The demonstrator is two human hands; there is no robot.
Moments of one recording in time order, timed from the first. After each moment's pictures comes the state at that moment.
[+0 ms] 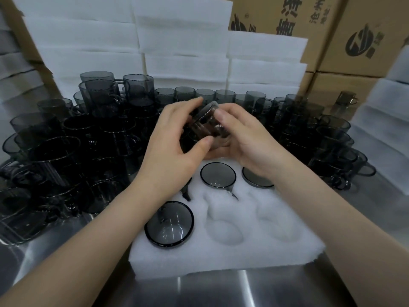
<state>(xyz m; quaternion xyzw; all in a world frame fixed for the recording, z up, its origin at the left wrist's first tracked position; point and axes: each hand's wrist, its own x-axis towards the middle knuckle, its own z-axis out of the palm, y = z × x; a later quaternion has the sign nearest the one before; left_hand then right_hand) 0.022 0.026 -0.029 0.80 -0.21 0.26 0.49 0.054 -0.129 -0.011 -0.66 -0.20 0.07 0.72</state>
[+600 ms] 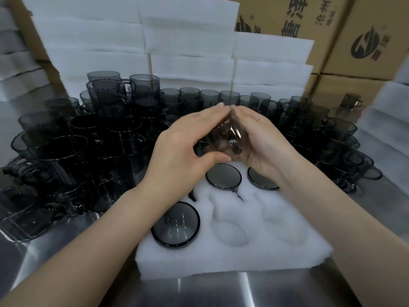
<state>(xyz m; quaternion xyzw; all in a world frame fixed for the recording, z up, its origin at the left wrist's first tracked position) 0.017 0.025 -0.026 0.81 -0.28 0.31 0.41 0.060 -0.129 -0.008 -0.61 -0.14 0.06 0.78</state>
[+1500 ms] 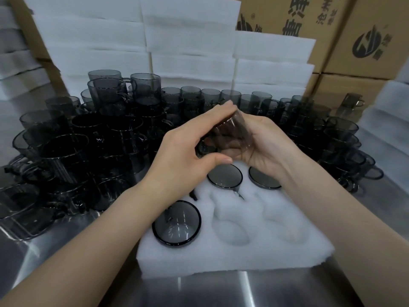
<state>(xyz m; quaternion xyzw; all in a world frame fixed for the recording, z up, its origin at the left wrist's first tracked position) 0.017 0.027 -0.026 0.79 -0.30 0.22 0.48 0.063 -0.134 -0.009 -0.59 -0.14 0.10 0.79</state>
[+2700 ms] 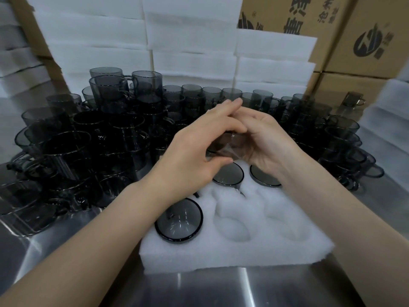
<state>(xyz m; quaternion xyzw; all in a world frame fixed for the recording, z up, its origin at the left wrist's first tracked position) 0.020 0.025 -0.026 0.79 -0.37 0.25 0.41 0.063 -0.133 -0.011 -0.61 -0.15 0.09 0.78</state>
